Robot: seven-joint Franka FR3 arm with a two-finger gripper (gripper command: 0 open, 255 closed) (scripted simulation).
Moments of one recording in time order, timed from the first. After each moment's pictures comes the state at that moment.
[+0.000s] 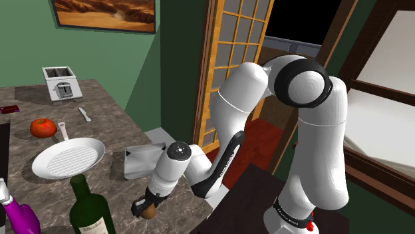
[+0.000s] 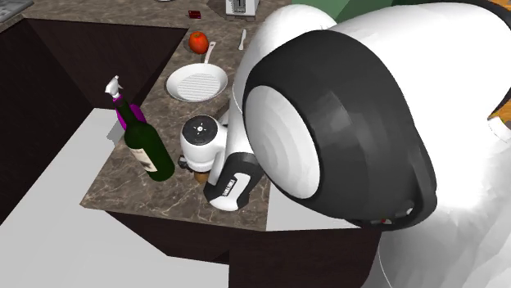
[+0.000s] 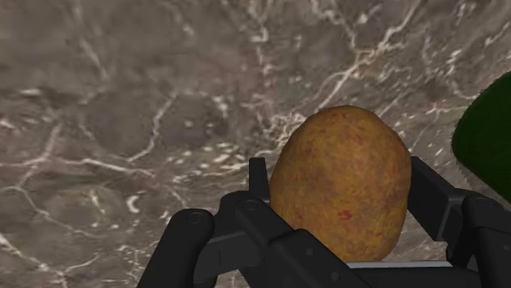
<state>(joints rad) 0.35 0.36 0.19 -2.41 -0.82 3.07 1.50</state>
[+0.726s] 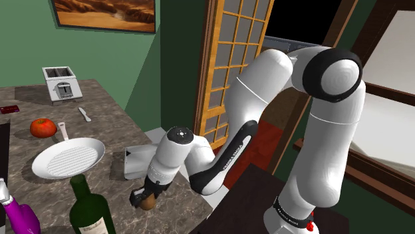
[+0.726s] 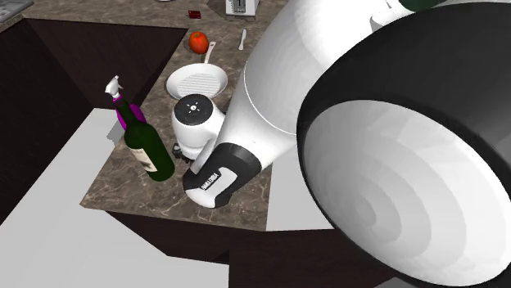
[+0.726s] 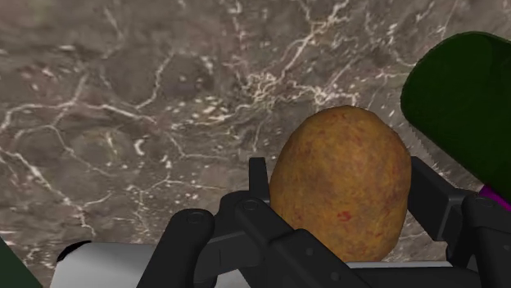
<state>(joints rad) 0.13 0.20 0.47 -2.47 -0.53 2.96 1.25</state>
